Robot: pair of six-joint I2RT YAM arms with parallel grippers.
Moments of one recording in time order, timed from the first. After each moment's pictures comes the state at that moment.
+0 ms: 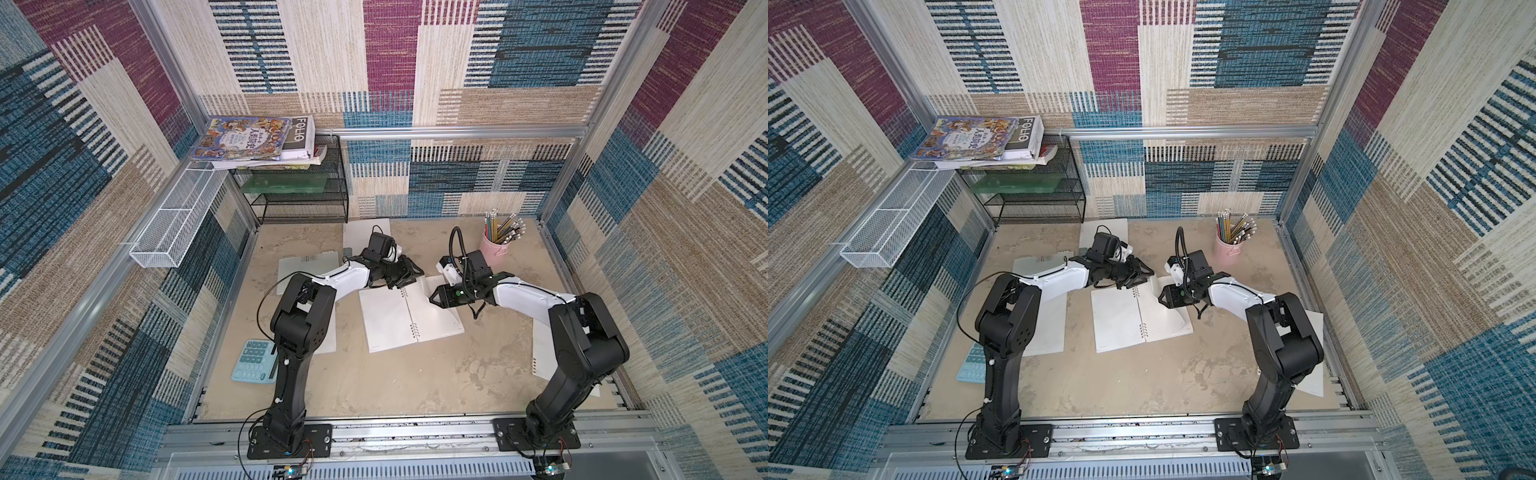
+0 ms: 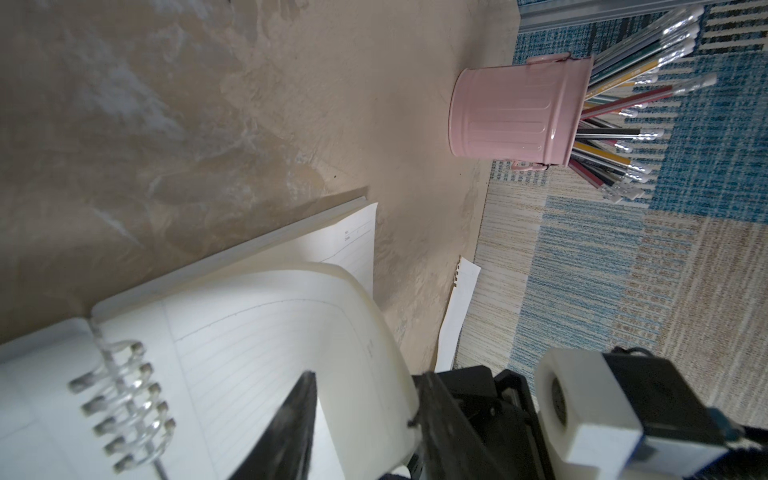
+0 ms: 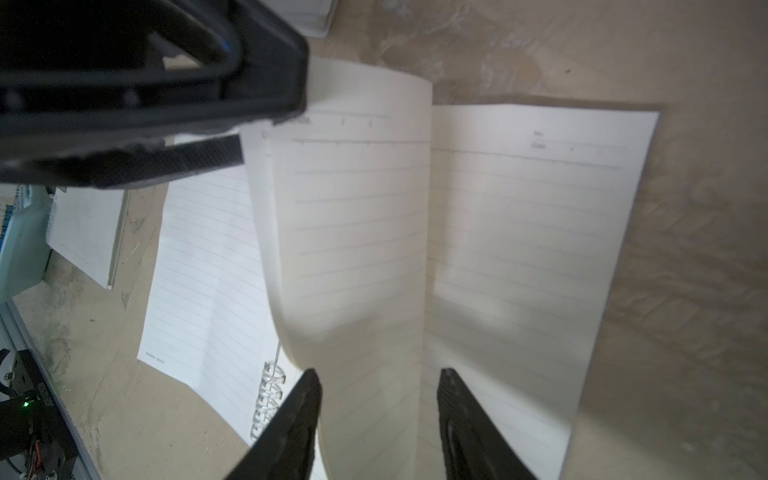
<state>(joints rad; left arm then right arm) -0.47 2.12 1.50 -0.14 0.65 -0.95 0.40 1.73 1.04 -0.31 -0.37 0.14</state>
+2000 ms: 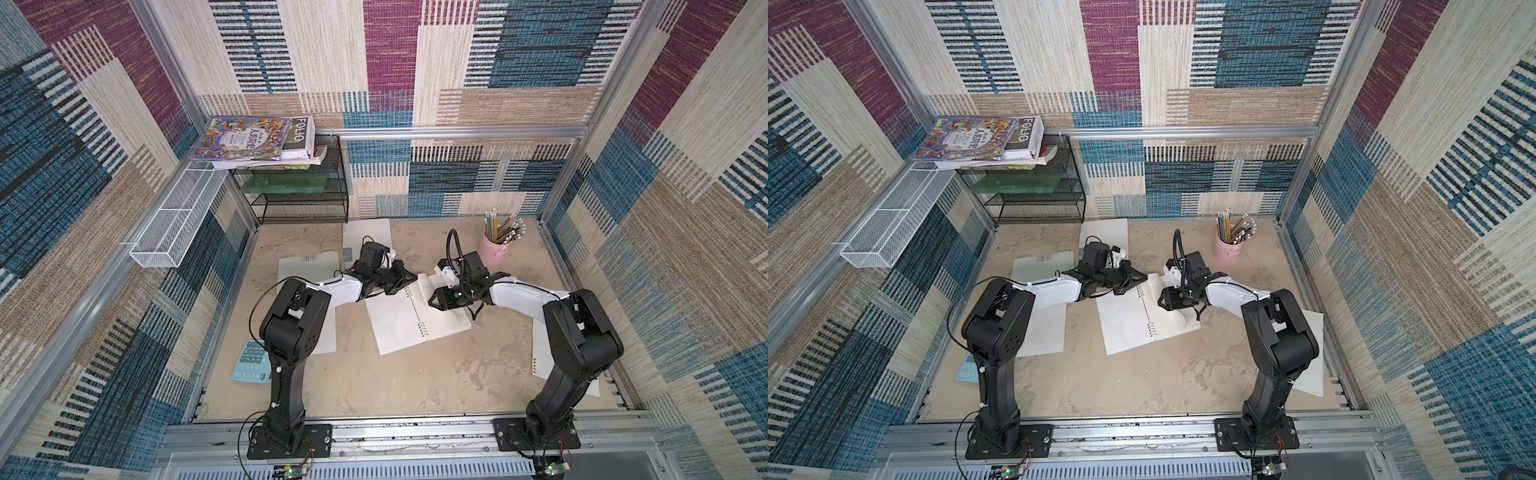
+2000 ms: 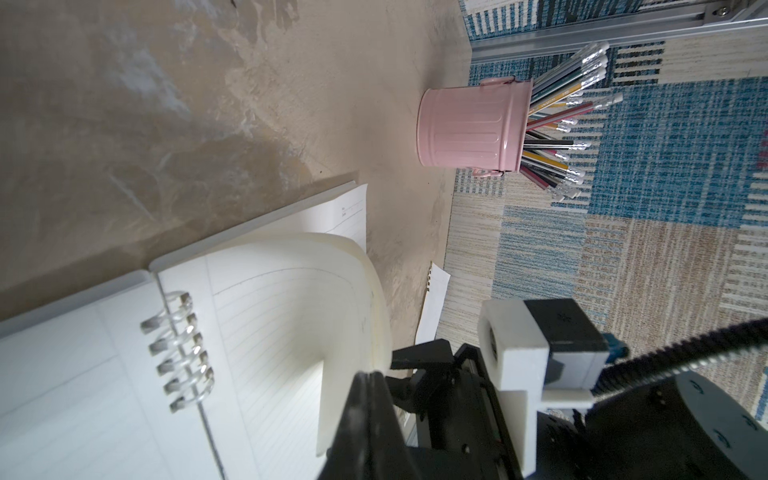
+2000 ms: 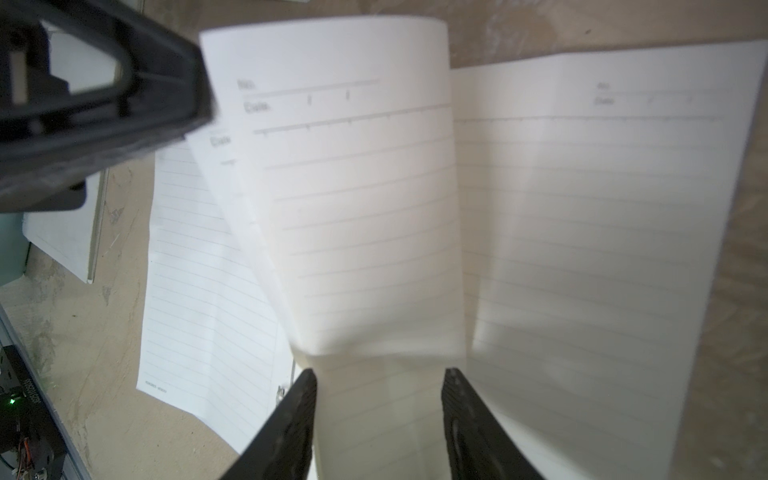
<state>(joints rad) -0.46 2.03 1.26 0.17 0.66 -1.07 0.41 1.76 1.05 -0.32 -0.37 0.14</state>
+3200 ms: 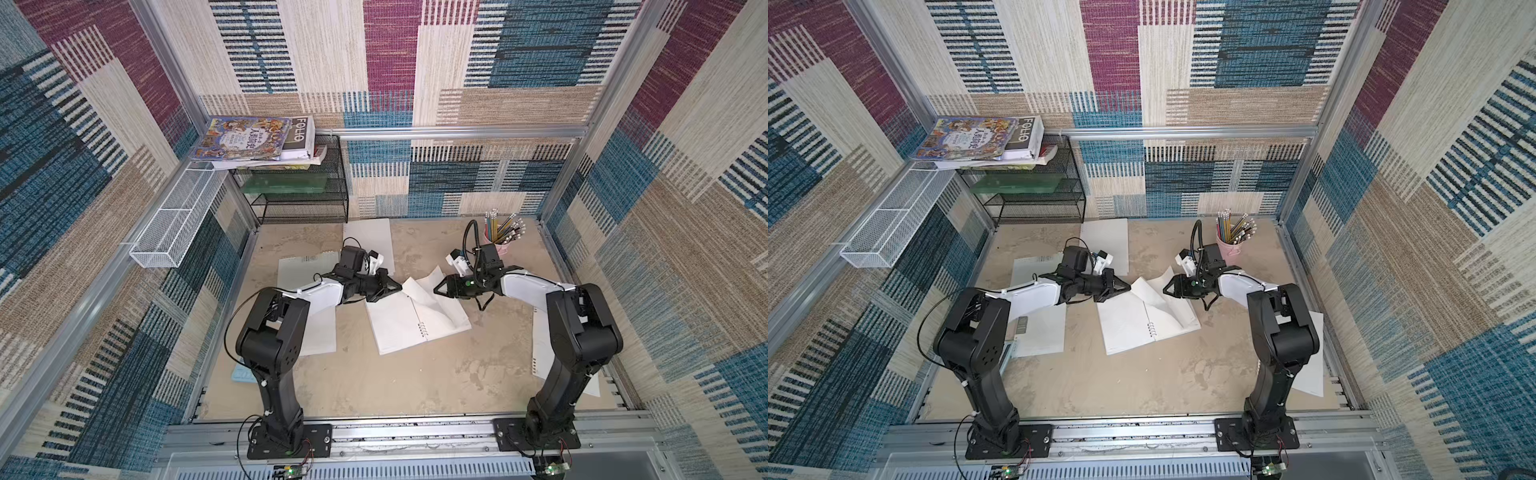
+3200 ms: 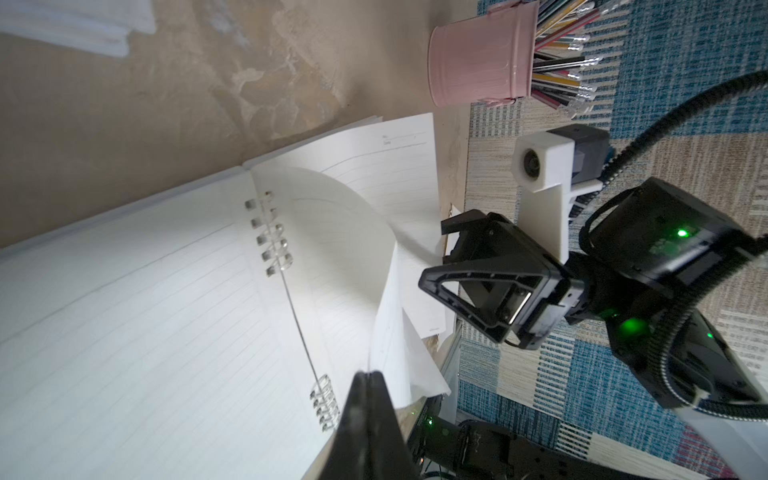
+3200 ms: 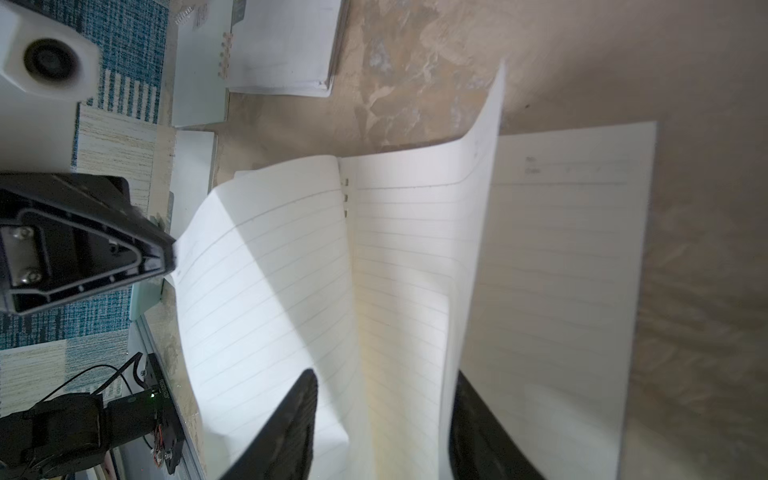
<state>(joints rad) -0.35 1.86 1.10 0.00 0.80 -0.80 0.26 1.82 1.10 -0.28 -0.62 0.21</state>
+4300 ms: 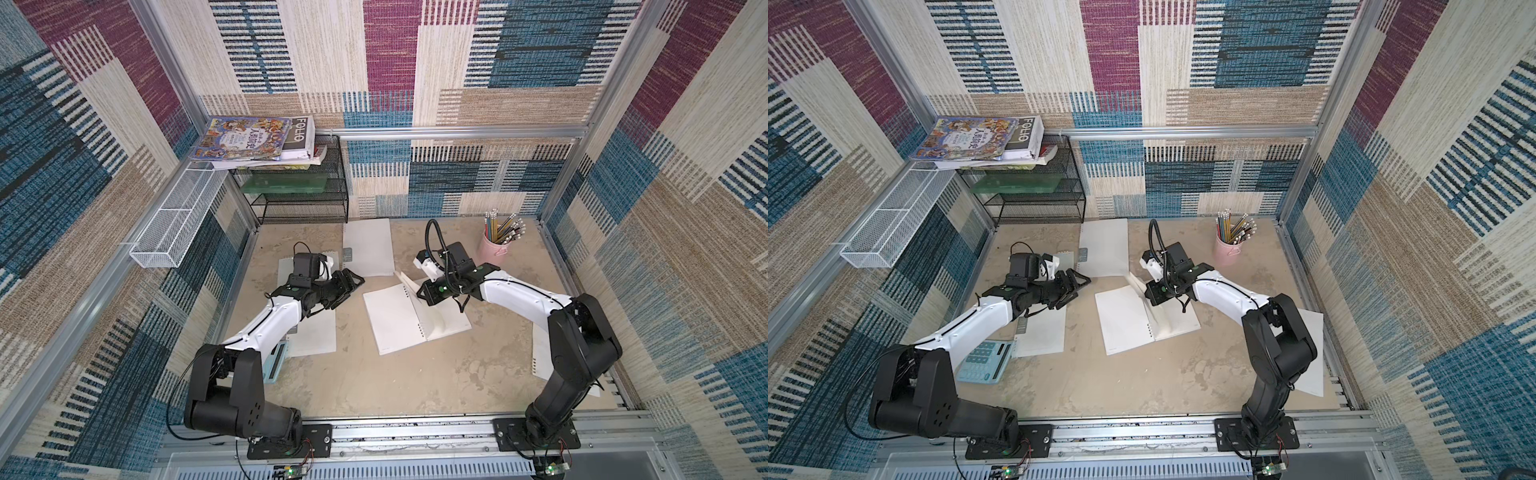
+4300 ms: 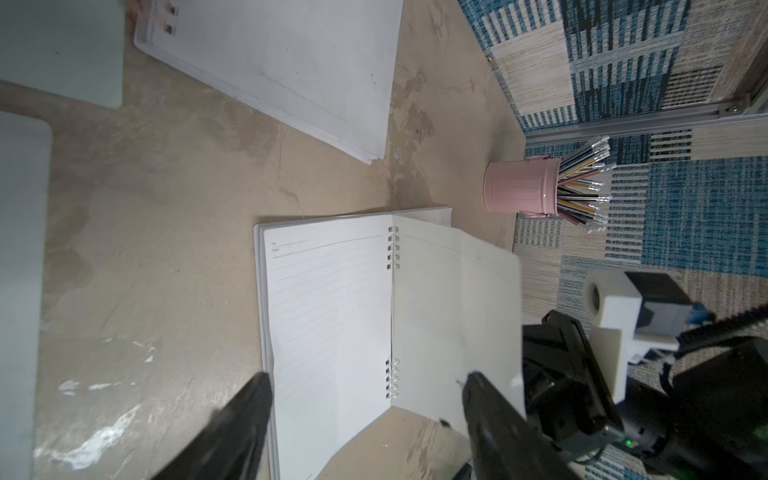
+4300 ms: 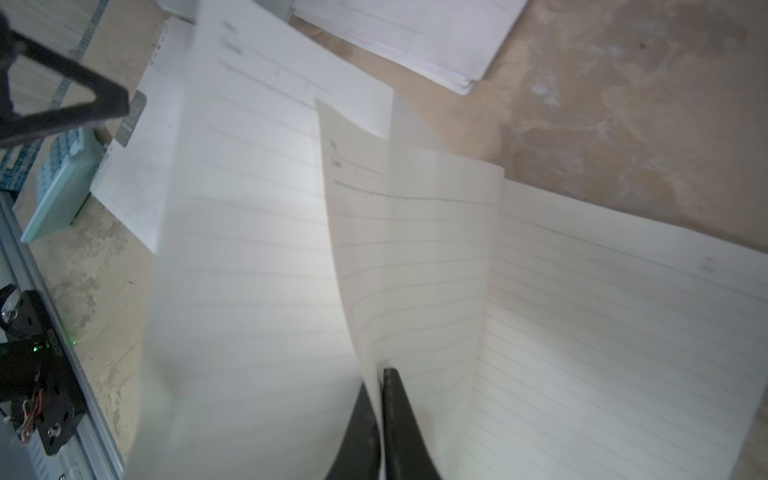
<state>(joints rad) -0.15 1.45 0.92 -0.24 0.55 -0.77 0.57 1.73 1.21 -0.42 -0.34 0.04</state>
